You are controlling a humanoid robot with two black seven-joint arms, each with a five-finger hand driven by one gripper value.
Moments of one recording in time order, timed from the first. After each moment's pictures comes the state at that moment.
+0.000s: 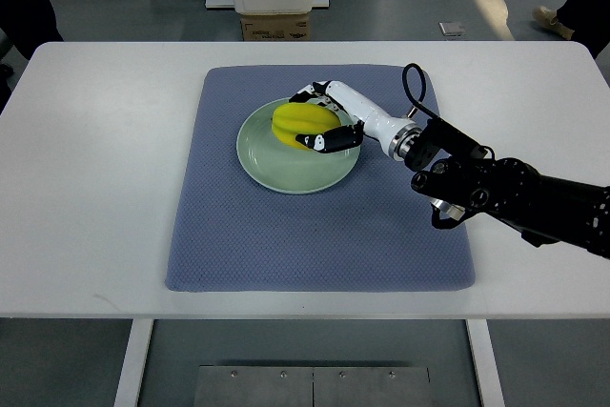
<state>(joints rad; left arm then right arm) -0.02 0.00 -0.10 -0.19 0.14 -0.02 0.00 1.18 -0.01 -0.34 0.69 -0.41 -0.29 0.45</state>
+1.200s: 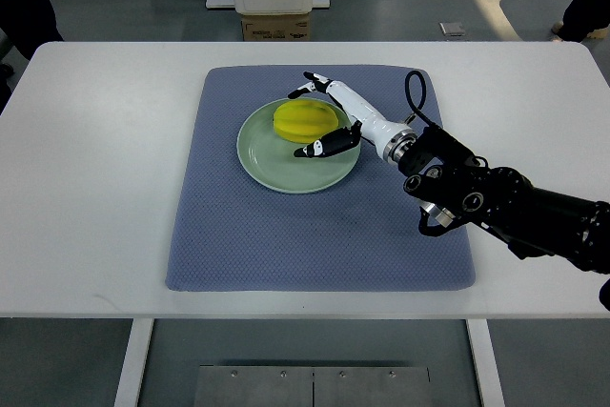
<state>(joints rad) -0.02 0.00 -0.10 -0.19 0.14 -0.02 0.00 1.14 0.00 -0.23 0.67 -0.41 -0.29 0.45</state>
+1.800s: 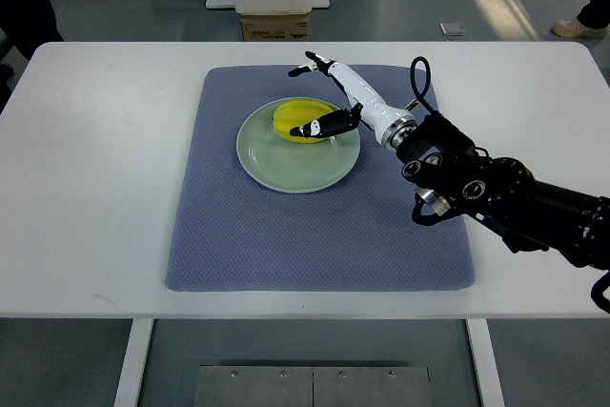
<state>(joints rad) -0.02 0.00 -0.10 -0.19 0.14 -0.02 0.00 1.14 0.00 -0.10 0.67 -0.41 -0.30 0.45</state>
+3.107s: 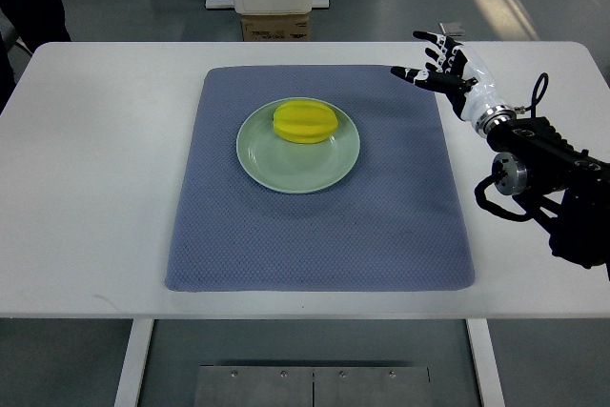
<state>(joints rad) -0.02 0.00 -0.10 -0.19 0.14 -0.02 0.00 0.95 -0.21 0.36 0.66 -0.10 -0.08 0.37</state>
